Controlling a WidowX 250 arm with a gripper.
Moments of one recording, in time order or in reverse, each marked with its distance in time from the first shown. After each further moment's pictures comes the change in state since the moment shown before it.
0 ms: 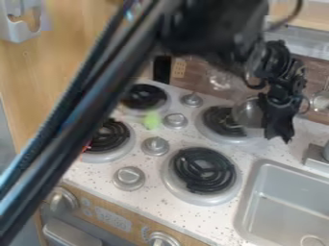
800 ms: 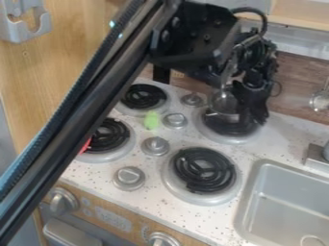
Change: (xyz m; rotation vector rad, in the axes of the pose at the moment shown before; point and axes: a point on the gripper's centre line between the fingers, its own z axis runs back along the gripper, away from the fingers) arm -0.030 0.046 -0.002 0.008 0.083 0.111
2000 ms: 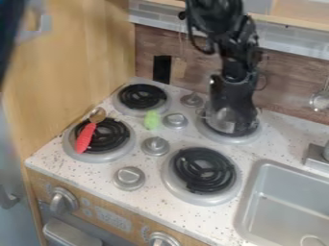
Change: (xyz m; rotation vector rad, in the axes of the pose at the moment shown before) arm -0.082 -0.038 0.099 -0.051 -0.011 0.161
